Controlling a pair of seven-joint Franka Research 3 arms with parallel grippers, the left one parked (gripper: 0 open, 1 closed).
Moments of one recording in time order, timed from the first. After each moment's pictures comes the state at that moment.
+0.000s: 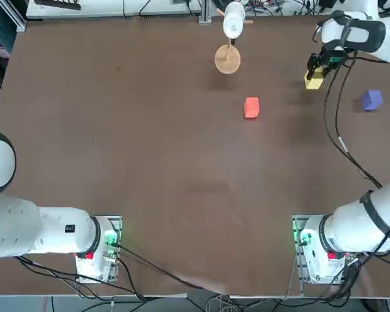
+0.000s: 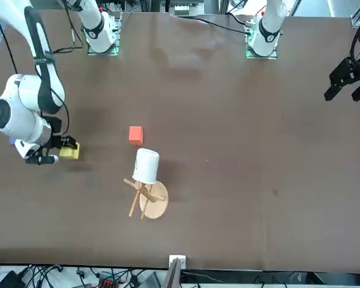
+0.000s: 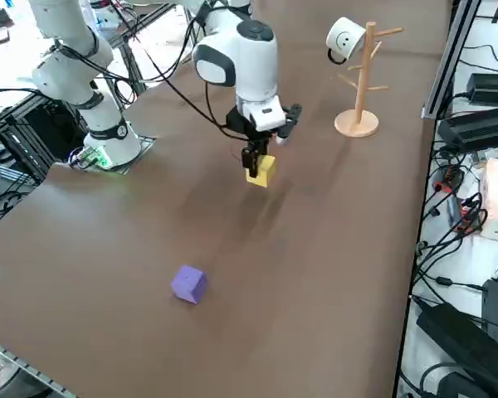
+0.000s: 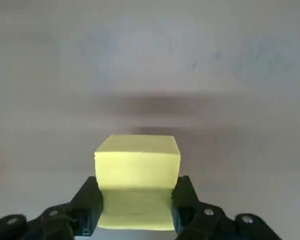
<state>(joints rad) -0.03 0.25 -0.03 -2.07 0.01 2.22 -0.07</state>
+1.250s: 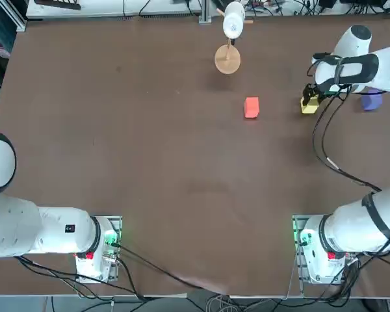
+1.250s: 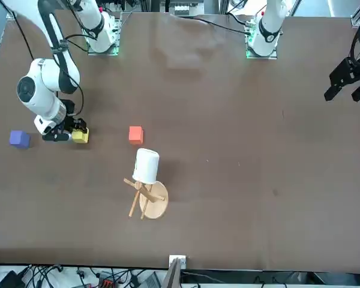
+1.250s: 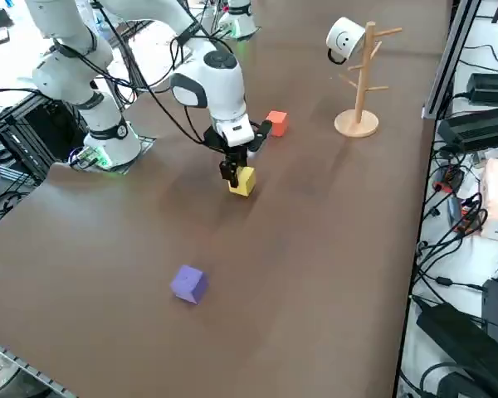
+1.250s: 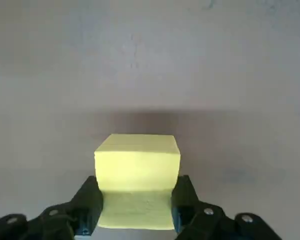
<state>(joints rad) -0.03 0.23 -0.03 -2.34 0.01 2.56 -0.08</state>
